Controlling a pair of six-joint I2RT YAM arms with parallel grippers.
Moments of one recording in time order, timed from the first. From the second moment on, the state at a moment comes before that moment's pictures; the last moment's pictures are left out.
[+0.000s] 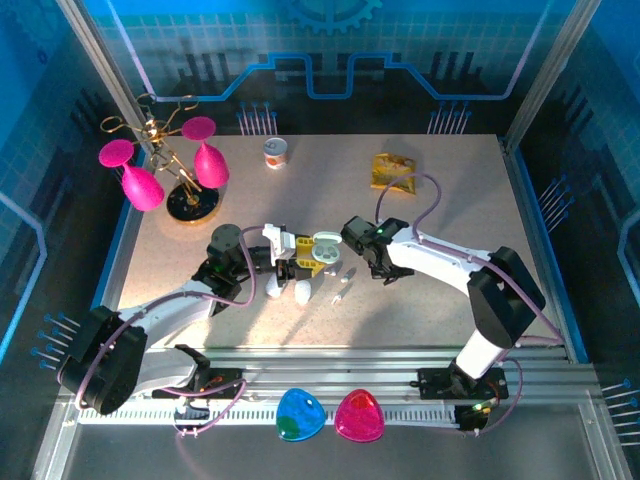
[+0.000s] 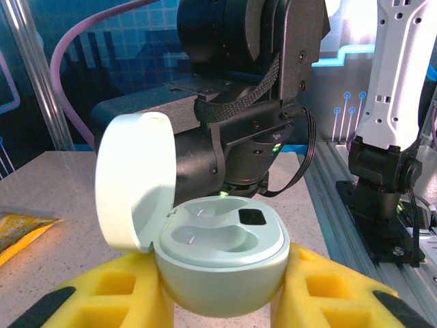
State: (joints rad) left arm -0.46 1.23 0.49 0.73 0.93 0.07; right arm 0.72 1.66 1.14 -1.04 0.52 0.81
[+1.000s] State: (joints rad) left arm -0.46 1.23 0.49 0.74 0.93 0.07; right arm 0.64 1.74 1.14 -1.02 0.42 0.81
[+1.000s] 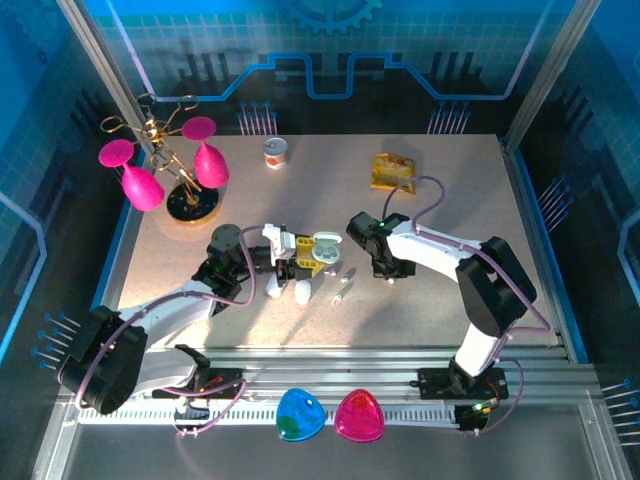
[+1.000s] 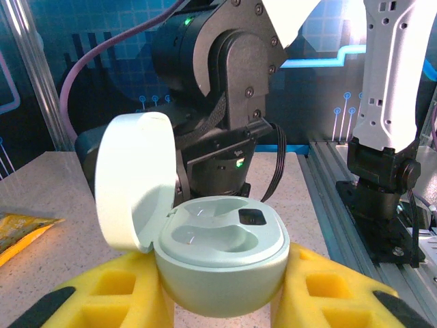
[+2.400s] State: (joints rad) left arm -0.46 1.24 0.49 0.75 0.93 0.07; right arm 0.63 1.78 1.07 -0.93 0.35 0.77
